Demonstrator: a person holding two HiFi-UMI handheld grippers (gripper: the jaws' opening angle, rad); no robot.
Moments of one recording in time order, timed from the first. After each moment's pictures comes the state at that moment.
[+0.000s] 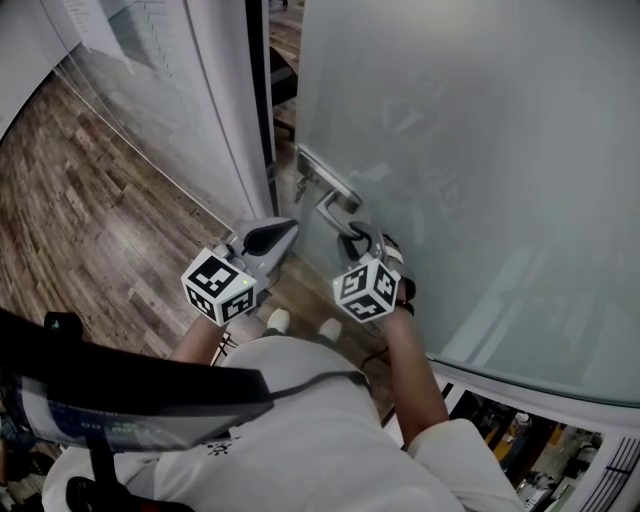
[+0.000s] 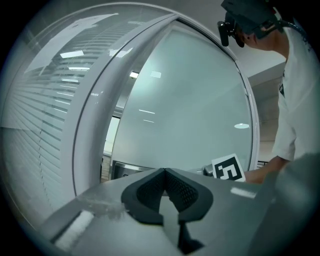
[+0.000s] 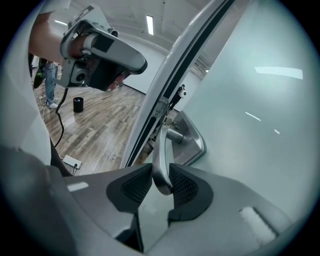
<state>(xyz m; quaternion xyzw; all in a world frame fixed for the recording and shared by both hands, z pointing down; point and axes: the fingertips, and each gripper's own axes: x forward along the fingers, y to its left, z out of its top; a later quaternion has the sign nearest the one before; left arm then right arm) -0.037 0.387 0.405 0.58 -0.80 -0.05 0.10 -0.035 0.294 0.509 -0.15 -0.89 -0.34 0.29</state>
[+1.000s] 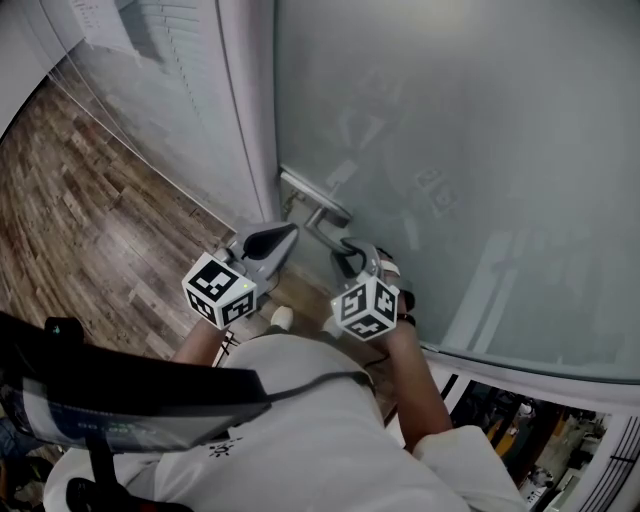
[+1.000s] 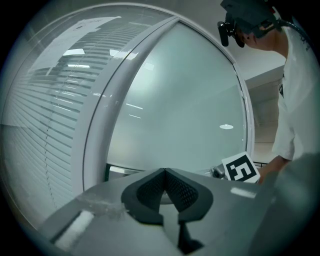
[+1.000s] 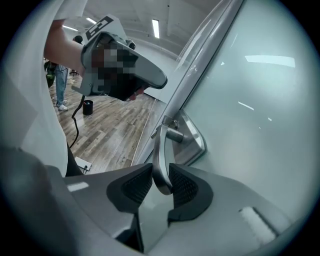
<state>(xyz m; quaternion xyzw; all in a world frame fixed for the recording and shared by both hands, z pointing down) -0.029 0.403 0.412 0.59 -0.80 -0.05 0.10 0.001 0.337 0.511 -0.19 -0.88 -0.33 0.29</state>
